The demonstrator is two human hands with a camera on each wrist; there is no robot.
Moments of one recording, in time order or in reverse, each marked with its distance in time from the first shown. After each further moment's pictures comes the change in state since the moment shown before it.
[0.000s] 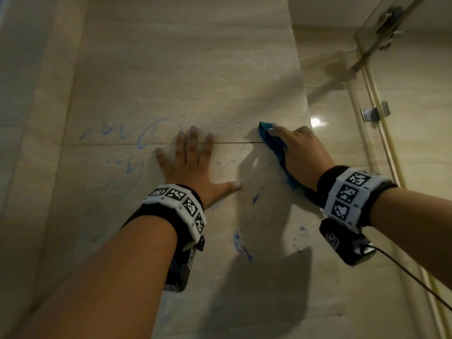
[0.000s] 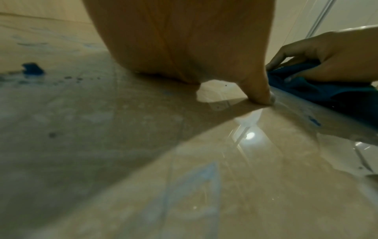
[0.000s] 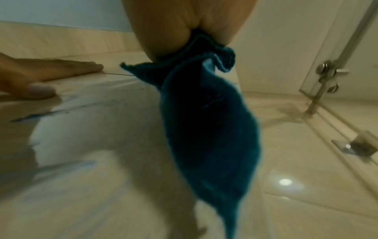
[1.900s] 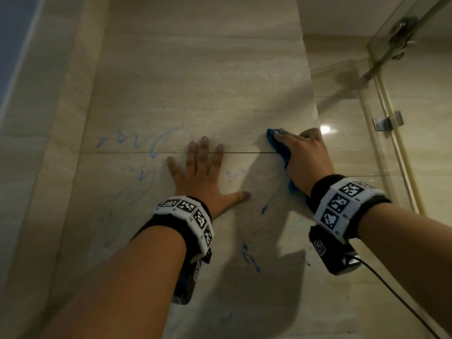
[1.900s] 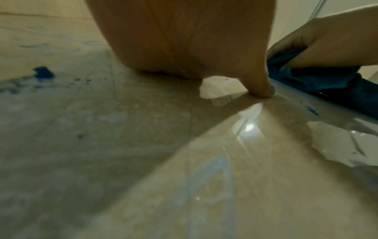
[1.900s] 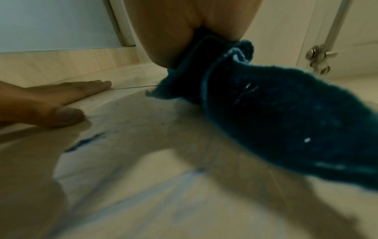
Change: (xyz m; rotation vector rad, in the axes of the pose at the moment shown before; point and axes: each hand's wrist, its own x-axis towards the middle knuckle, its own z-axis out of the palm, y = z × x) left_hand 0.003 -0.002 0.005 -0.004 0.014 0.008; right_hand 0.010 -0.010 0.008 -0.034 0.125 0.014
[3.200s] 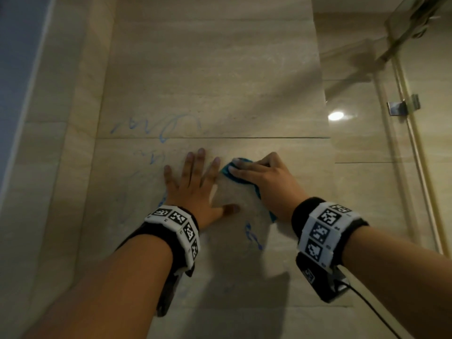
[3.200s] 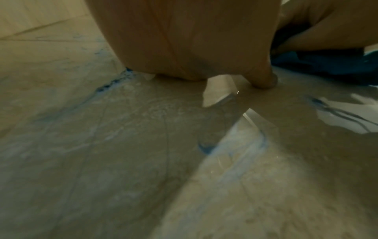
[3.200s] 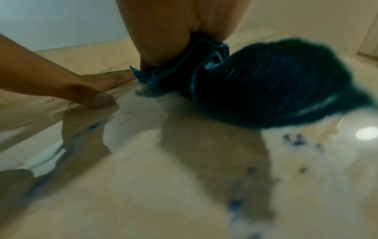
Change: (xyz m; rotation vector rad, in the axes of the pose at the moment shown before) left_hand -0.048 -0.018 0.013 0.120 -0.157 -0.020; right_hand -0.054 -0.037 0.039 0.125 -0.081 -0.530
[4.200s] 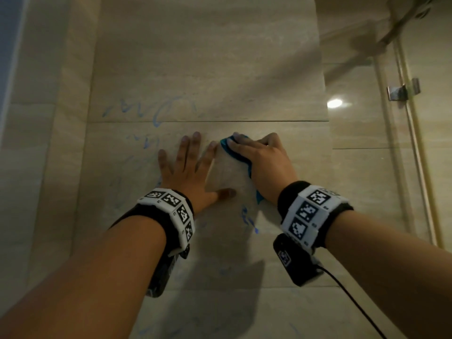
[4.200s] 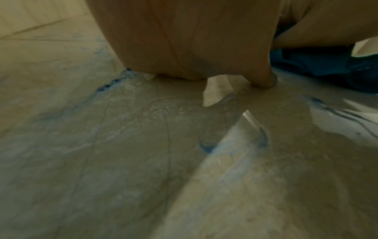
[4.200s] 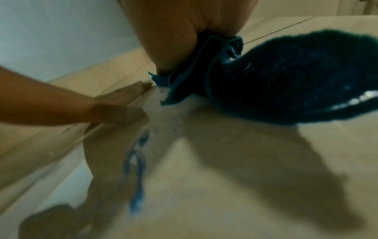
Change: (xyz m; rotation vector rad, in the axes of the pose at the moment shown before) left_hand 0.003 -0.002 0.003 -0.007 0.045 0.006; right_hand 0.008 -0.013 -0.004 0.038 -0.015 0.269
